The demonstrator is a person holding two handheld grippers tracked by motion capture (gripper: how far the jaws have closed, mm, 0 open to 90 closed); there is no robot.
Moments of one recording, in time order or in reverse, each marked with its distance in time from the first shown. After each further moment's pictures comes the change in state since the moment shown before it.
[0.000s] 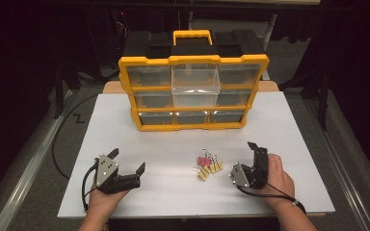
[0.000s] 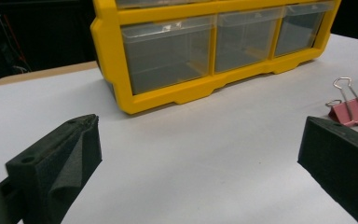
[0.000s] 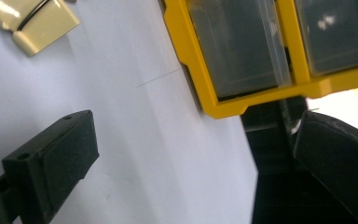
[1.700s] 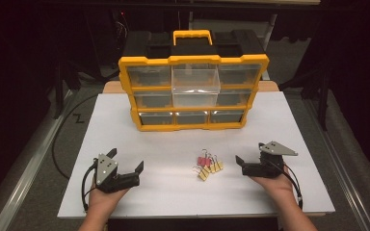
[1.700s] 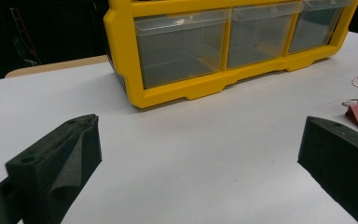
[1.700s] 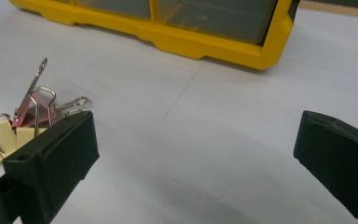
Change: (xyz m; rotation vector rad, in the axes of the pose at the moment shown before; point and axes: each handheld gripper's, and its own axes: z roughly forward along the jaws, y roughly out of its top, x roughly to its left) left arm 0.002 -0.002 0.001 0.011 0.028 -0.012; right arm -0.036 -0.046 0.021 -0.089 0.400 1.018
